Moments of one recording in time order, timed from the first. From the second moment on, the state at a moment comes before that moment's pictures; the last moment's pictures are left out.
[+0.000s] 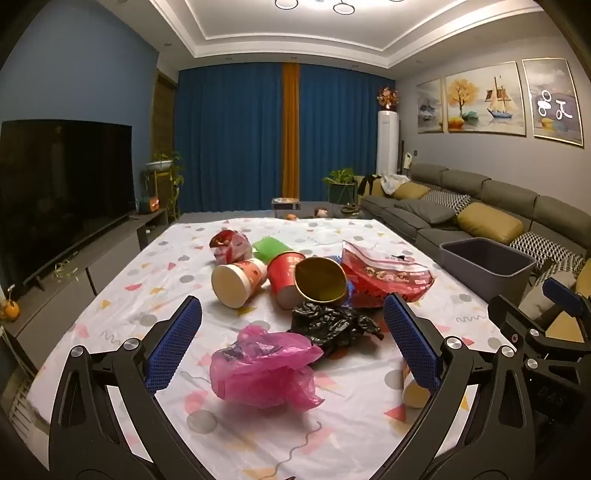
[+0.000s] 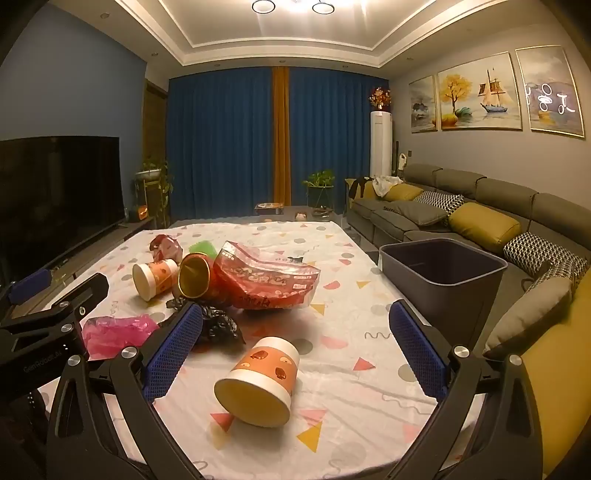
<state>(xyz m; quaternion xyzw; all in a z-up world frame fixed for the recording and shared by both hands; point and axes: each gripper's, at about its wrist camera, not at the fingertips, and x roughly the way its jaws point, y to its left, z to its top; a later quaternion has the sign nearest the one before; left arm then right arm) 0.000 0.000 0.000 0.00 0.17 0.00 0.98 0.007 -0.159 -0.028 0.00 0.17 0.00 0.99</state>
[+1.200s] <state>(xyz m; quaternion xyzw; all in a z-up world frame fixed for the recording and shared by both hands) -0.001 -0.007 -0.010 -0.01 0.17 0.00 0.99 0.008 -0.161 -0.029 0.01 0.16 -0.01 0.99</state>
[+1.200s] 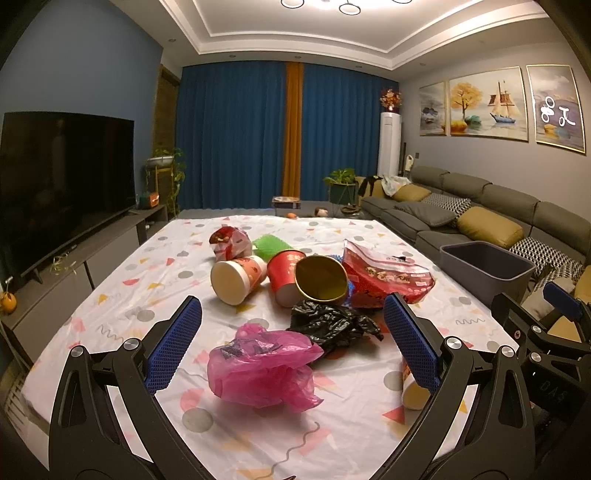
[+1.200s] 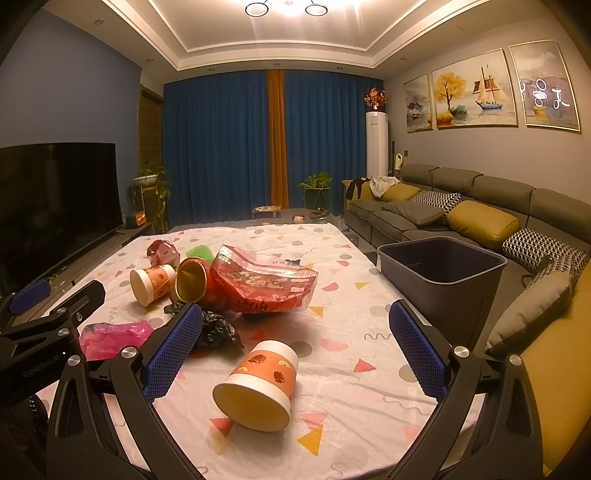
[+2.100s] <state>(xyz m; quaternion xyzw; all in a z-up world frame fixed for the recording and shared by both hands) 0.002 0.001 -0.007 -0.02 0.17 0.00 0.98 0.011 -0.165 -0.030 0.01 0.16 -0.01 0.99</state>
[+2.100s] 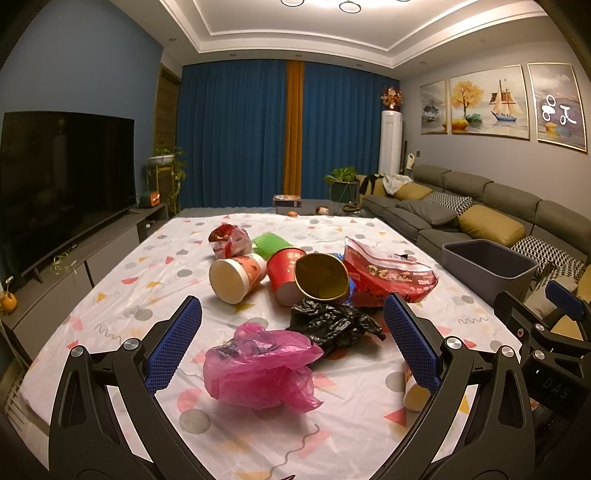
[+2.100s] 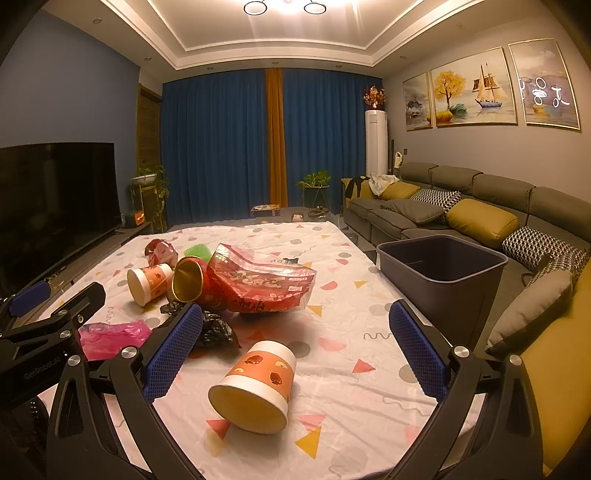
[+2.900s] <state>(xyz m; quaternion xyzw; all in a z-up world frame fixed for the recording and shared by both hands) 0.007 0.000 -0.011 -0.02 0.18 0.00 0.98 0.014 -0.163 -0.034 0.01 0.16 -0.01 0.99</state>
